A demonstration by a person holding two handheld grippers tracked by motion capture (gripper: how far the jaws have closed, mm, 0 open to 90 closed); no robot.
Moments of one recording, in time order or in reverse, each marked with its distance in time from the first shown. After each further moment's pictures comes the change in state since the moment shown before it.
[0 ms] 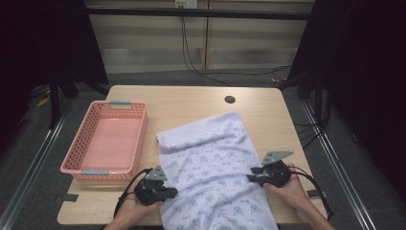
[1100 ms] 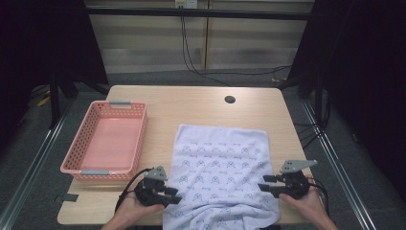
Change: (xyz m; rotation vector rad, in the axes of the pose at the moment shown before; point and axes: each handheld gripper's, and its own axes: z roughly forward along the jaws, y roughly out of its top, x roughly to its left) left arm 0.005 0.019 -0.001 -0.037 -0.056 -0.013; right arm 0.009 -0.019 -0.042 -0.075 0.024 0.078
